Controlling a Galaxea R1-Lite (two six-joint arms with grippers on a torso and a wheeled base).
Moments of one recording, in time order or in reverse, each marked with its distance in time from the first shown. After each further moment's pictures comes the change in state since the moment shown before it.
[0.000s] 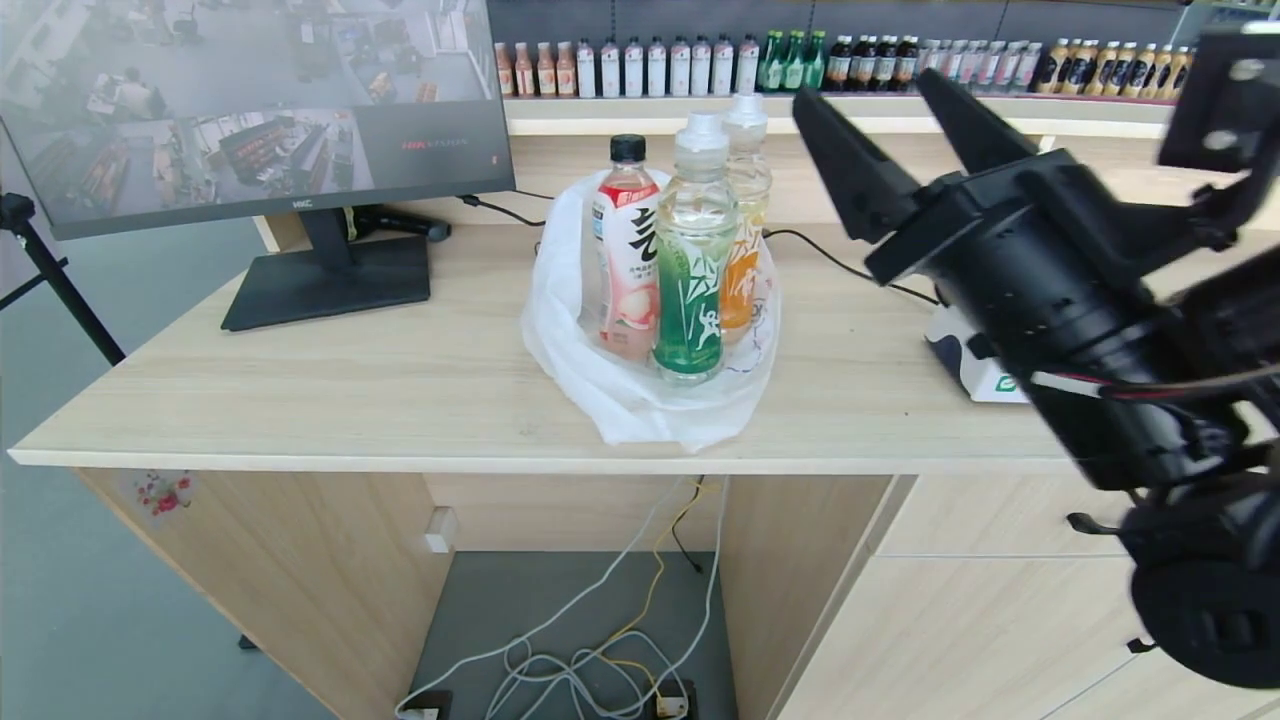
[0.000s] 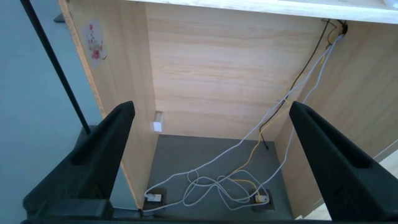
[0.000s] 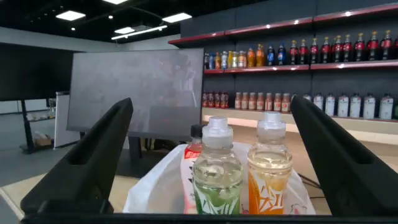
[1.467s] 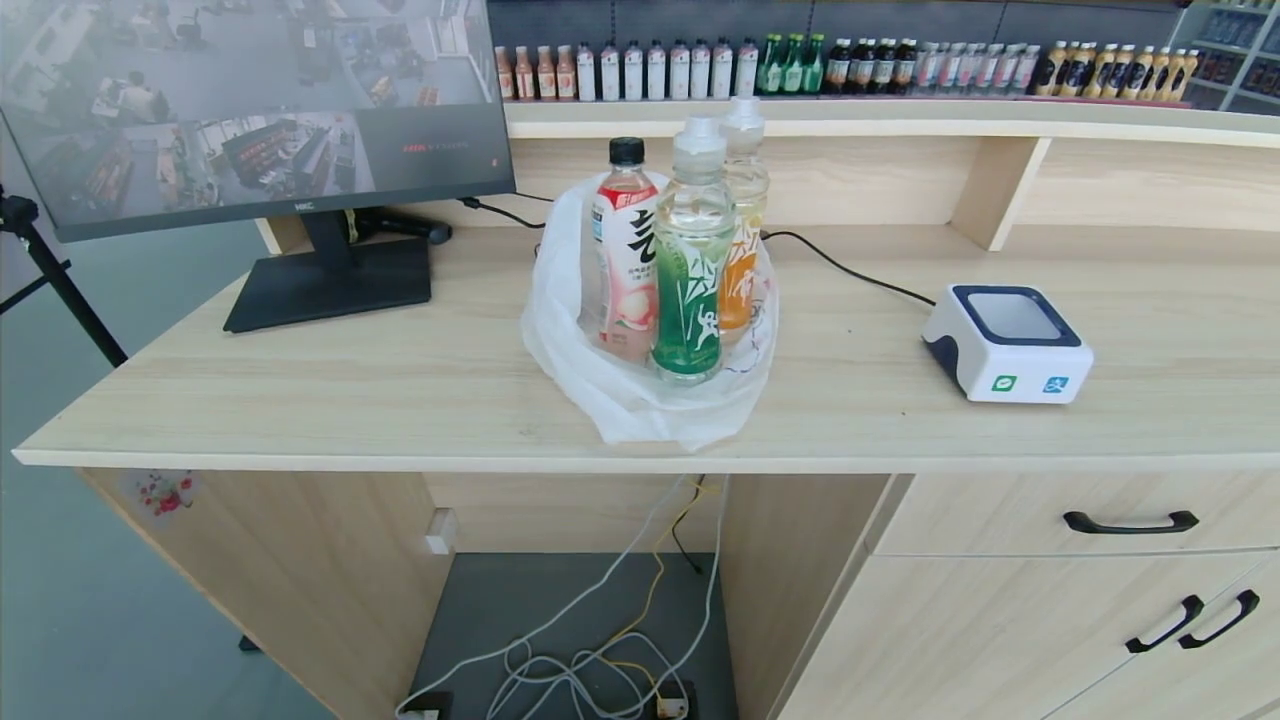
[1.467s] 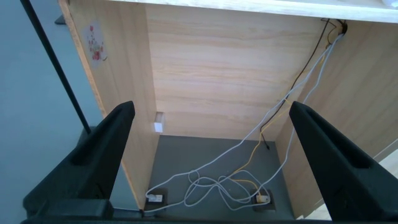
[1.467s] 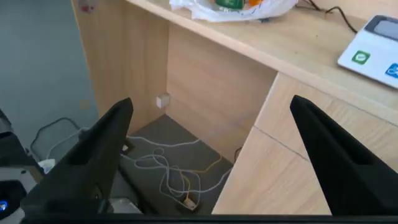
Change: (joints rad) left arm 0.000 0.000 0.000 0.000 0.000 0.006; right arm 0.015 -1.410 0.798 1.249 0.000 -0.141
